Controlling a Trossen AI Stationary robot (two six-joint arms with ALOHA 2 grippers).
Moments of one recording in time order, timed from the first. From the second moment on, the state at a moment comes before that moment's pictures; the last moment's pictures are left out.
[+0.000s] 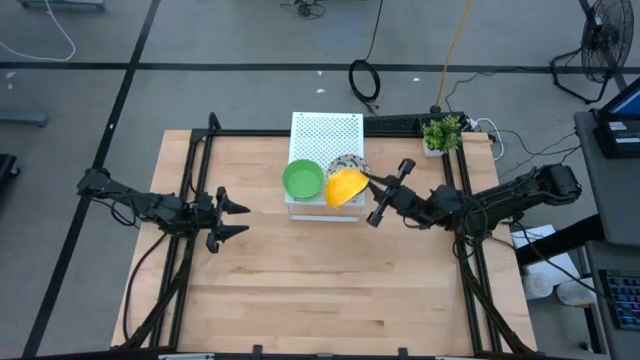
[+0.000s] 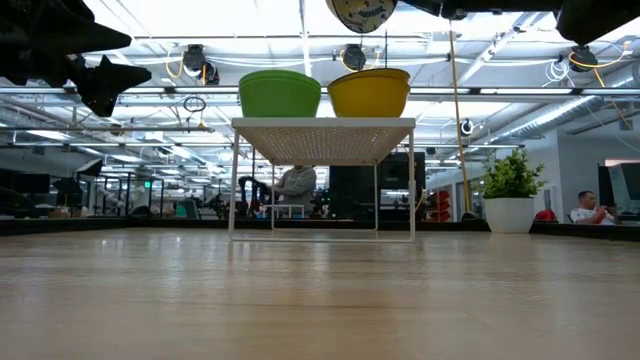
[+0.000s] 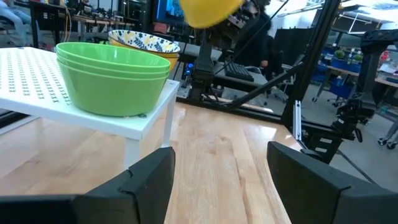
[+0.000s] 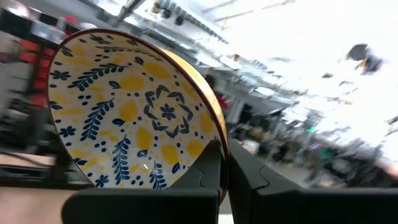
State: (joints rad) left arm -0.37 0.20 0.10 0.10 -0.37 -0.23; right arm 0.16 1.23 0.56 1.06 0.57 -0.54
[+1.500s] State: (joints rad) left arm -0.37 0.20 0.10 0.11 -0.37 -0.23; right arm -0.09 1.57 2.09 -0.50 0.40 -0.37
